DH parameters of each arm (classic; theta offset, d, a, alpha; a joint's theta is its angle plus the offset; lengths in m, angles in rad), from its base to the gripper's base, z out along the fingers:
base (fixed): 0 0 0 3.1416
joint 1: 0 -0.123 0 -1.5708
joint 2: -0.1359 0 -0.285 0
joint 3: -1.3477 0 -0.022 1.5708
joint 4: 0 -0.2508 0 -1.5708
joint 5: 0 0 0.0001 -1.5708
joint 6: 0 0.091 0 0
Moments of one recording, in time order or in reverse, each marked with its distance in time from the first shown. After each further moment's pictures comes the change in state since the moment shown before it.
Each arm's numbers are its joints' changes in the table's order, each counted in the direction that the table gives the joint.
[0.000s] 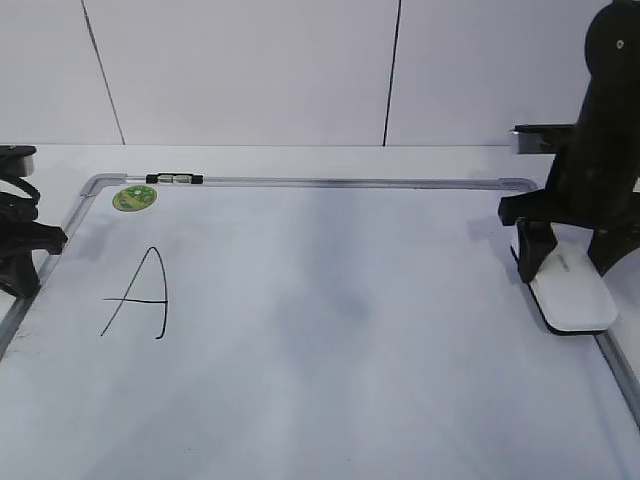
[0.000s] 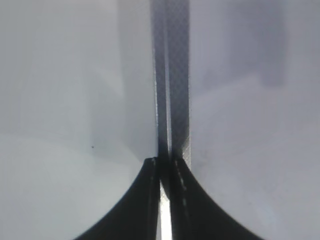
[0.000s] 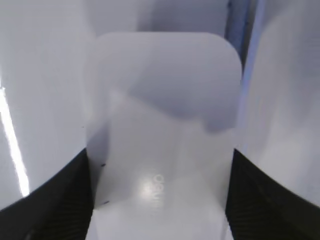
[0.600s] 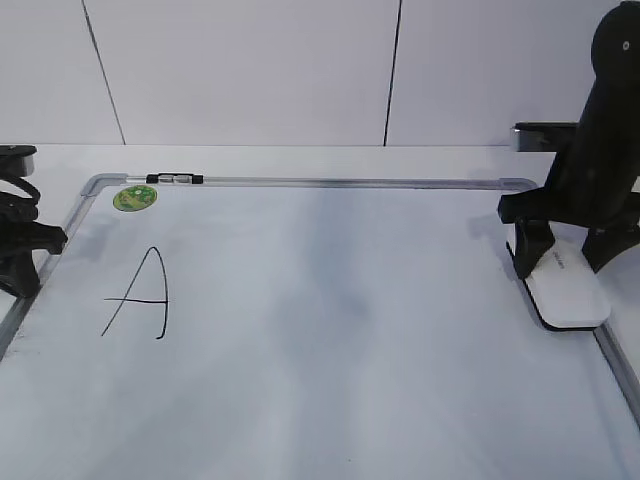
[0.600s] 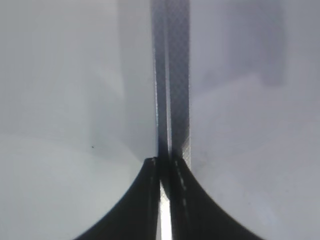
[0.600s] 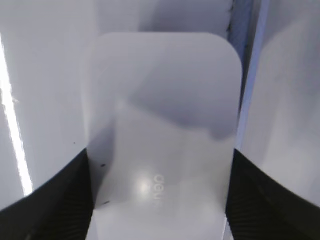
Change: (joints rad) left arm 0.000 0.000 0.000 0.000 -0.002 0.000; right arm 0.020 -0.007 -0.002 -0.026 0.042 -0.046
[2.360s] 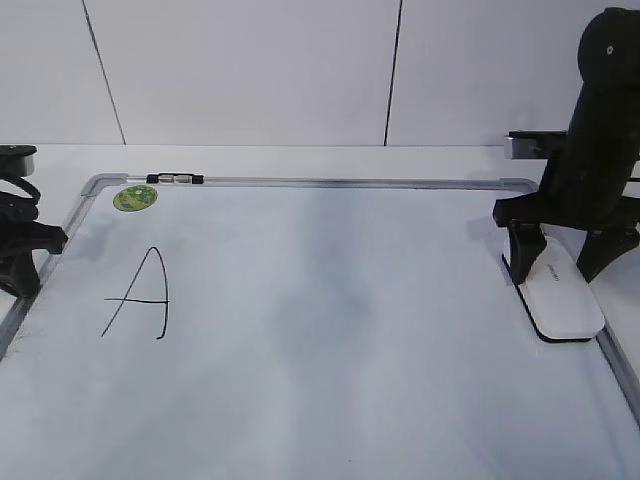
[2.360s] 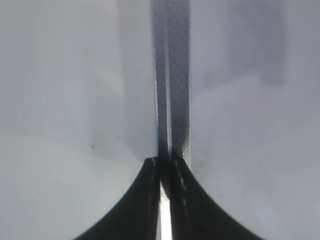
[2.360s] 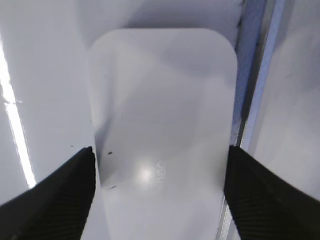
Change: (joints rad) left arm 0.000 0.000 0.000 0.000 0.000 0.000; right arm 0.000 -0.054 0.051 -0.011 -0.060 0.002
